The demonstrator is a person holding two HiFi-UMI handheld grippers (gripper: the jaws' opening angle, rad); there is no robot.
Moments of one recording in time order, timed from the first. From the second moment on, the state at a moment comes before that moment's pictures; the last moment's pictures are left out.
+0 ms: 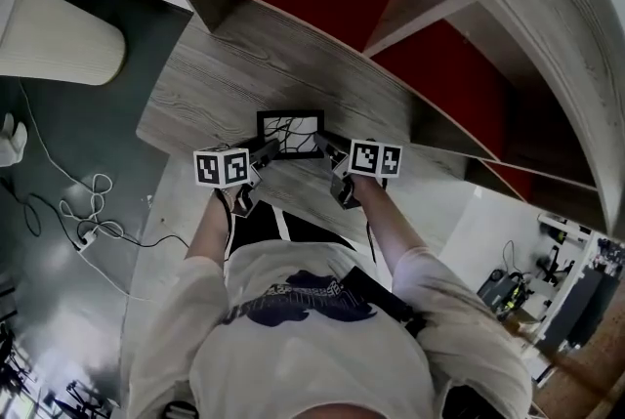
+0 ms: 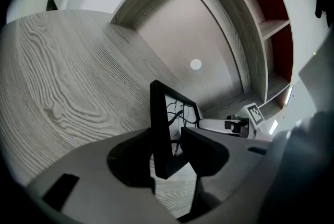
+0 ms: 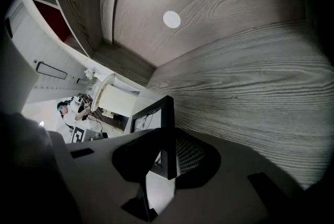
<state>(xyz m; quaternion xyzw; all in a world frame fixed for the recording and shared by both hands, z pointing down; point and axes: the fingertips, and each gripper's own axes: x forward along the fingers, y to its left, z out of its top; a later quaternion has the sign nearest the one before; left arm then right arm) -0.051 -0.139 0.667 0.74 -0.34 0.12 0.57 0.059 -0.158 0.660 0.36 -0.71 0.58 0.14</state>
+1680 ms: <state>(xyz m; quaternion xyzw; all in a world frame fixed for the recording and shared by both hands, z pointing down) -0.069 -0.138 0.696 0.74 -0.38 0.29 0.48 0.054 -0.162 0.702 0.41 -0.69 0.52 0.29</state>
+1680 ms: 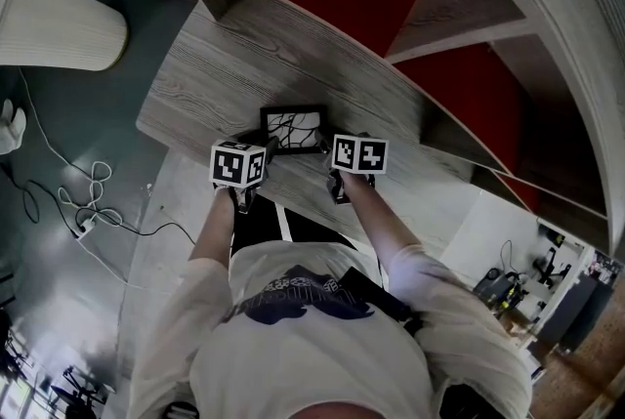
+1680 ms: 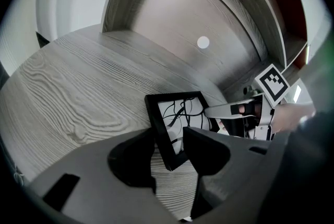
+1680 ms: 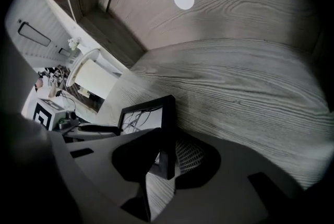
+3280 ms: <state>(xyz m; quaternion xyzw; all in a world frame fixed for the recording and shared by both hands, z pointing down) -0.127 -0.168 0.564 0.80 -0.45 0.14 0.38 0.088 -0.193 0.539 0.54 -0.73 0.40 0.10</state>
